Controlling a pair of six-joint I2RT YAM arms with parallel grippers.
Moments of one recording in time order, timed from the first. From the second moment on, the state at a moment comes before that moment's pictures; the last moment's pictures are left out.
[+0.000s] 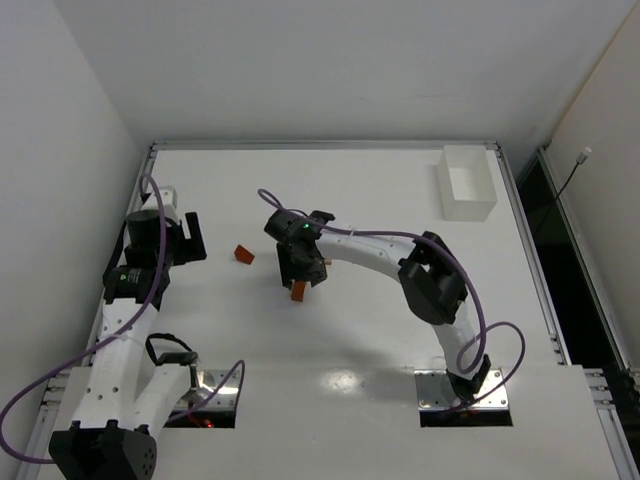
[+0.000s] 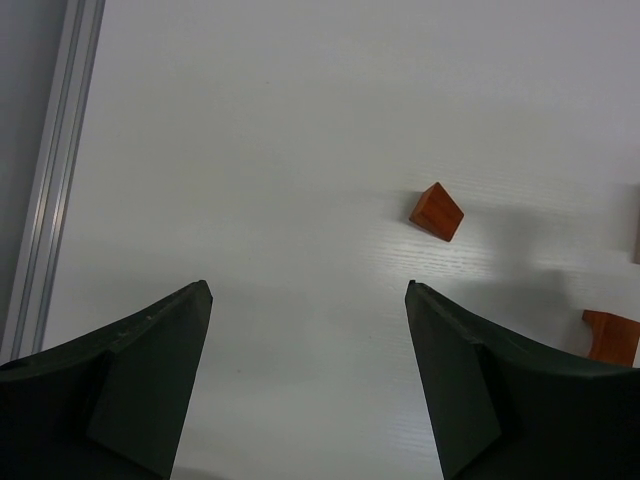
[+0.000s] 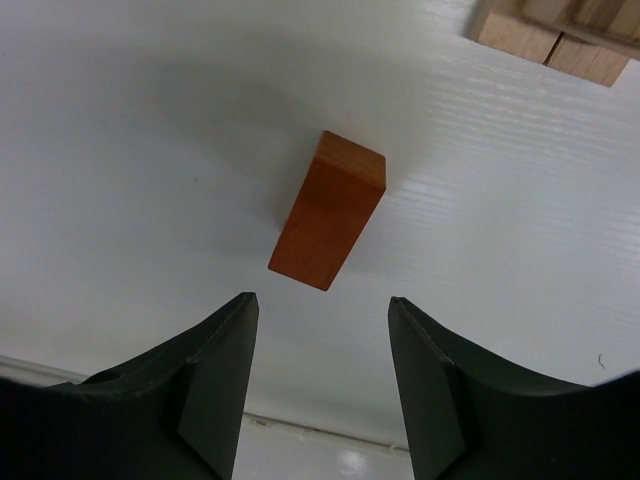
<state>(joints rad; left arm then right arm) 0.06 0.82 0.82 -0.57 -0.08 -0.08 0.93 2.09 1.66 -0.85 0.09 0.73</state>
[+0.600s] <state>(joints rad) 0.06 0.78 0.81 -0.57 -0.09 -0.09 0.93 2.14 1.61 -0.82 0.07 0.84</state>
